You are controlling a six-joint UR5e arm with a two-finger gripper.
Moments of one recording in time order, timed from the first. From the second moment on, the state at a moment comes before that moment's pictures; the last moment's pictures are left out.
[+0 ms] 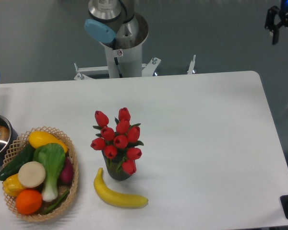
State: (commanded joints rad) arm 3.19 -1.68 -1.54 -1.16 1.31 1.99
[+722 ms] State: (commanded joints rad) arm 3.19 -1.66 -1.67 -1.09 1.07 1.80
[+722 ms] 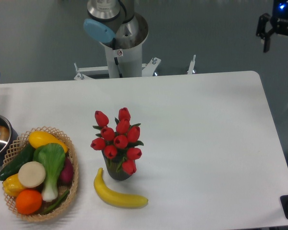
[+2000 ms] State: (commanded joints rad) arm 3.02 -1.60 -1.97 -1.02 0.63 1.58
